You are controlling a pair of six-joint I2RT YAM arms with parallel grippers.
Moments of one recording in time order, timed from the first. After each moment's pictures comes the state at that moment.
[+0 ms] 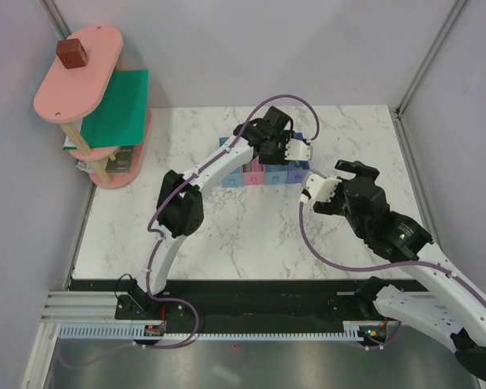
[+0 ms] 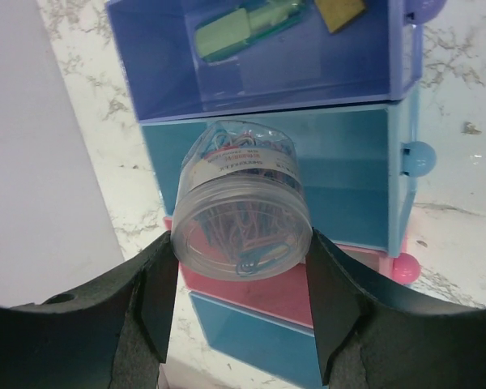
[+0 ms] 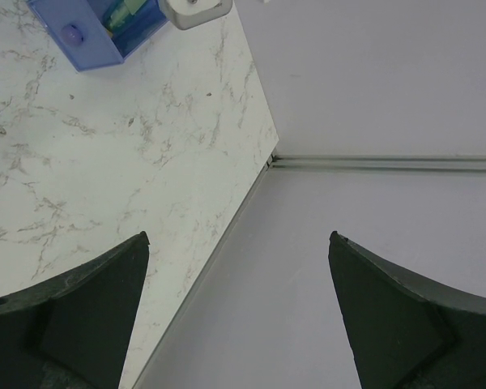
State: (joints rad) left arm -0.72 2.30 2.21 -0.78 -0.01 1.09; right arm 0.70 0.81 0.96 -0.60 0.51 -0.91
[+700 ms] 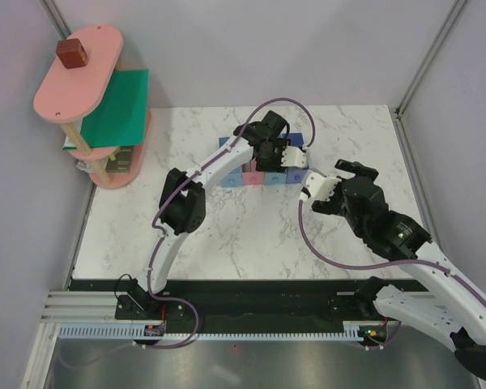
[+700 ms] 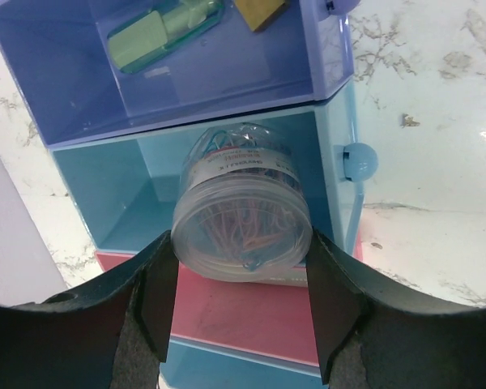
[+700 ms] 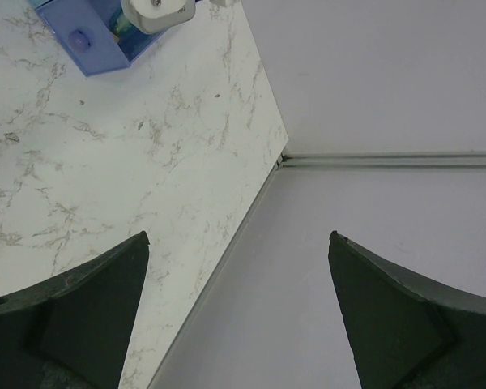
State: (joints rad) left arm -0.70 2.35 2.21 -0.86 0.12 1.11; right arm 0.70 0.82 0.96 -0.60 0.51 -0.87
